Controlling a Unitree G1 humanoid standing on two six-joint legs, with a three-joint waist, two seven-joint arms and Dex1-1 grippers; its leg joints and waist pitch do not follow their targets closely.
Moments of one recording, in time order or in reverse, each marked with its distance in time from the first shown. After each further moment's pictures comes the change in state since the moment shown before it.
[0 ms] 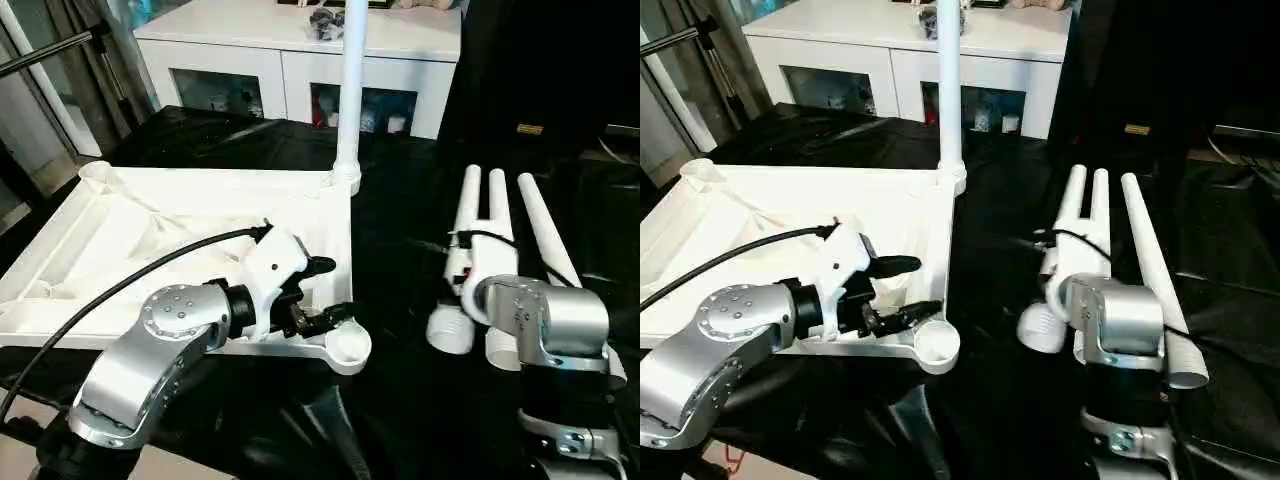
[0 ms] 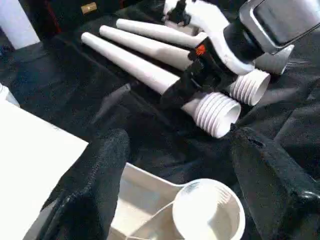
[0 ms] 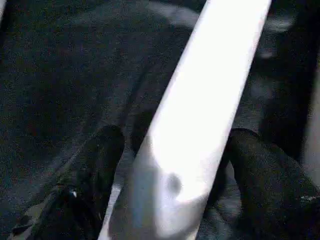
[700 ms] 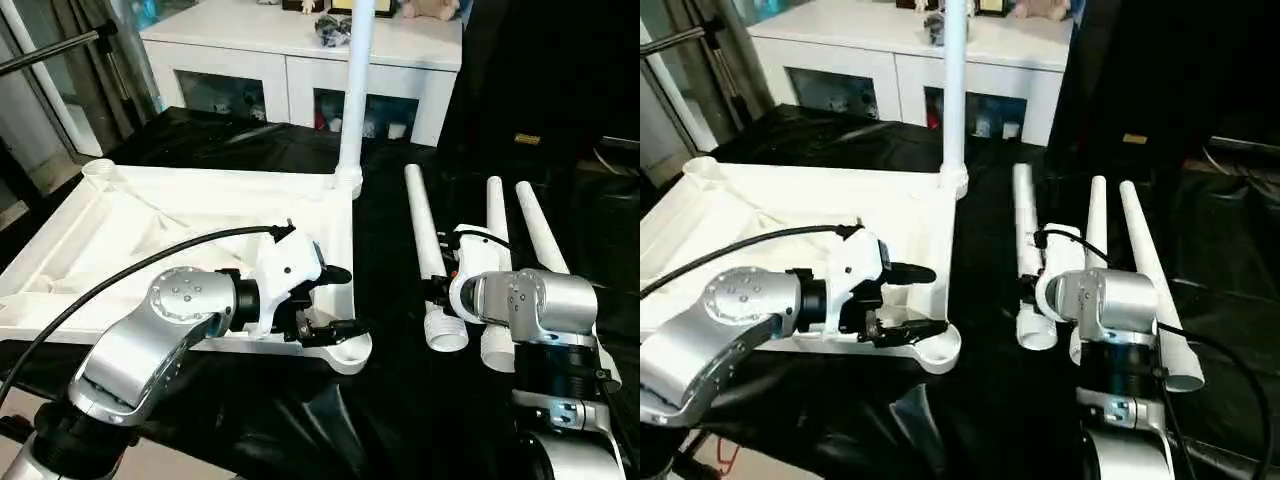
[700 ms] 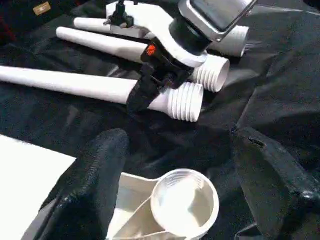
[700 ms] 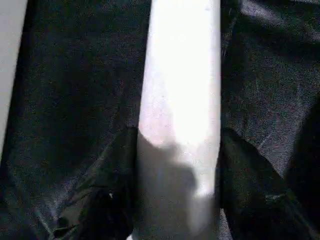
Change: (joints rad) left arm -0.091 0.078 -0.074 0.064 -0.013 -0.019 -0.138; right arm -0.068 0.007 -0.066 0.164 0.039 -0.010 0.009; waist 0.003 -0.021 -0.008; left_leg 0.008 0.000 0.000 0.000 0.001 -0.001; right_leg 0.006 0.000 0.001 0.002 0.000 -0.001
